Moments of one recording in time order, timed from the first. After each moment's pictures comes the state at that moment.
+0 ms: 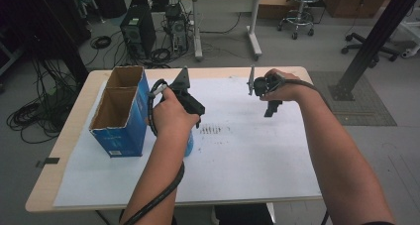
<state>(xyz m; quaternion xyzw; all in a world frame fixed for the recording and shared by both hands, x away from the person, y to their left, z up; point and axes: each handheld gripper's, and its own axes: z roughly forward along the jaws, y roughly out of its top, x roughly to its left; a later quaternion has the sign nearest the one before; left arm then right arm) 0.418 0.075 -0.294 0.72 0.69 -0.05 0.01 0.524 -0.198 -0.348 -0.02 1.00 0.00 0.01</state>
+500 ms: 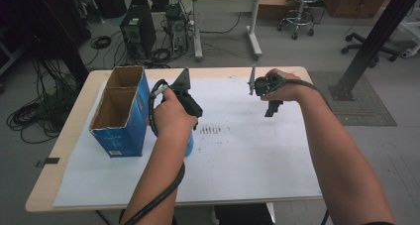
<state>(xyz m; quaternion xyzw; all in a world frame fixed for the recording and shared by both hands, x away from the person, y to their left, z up) 0.417 0.073 -0.295 0.73 0.69 -0.05 0.00 0.524 -0.201 -0.348 -0.01 1.00 0.01 0.02</state>
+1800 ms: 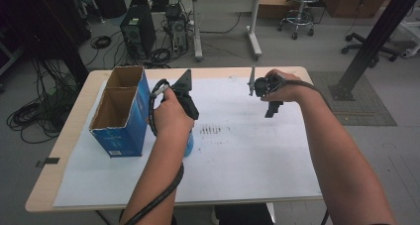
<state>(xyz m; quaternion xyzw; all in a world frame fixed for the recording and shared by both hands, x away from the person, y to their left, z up) 0.415 0.072 -0.294 0.75 0.66 -0.04 -0.02 0.521 -0.200 -0.346 -0.02 1.00 0.00 0.02</state>
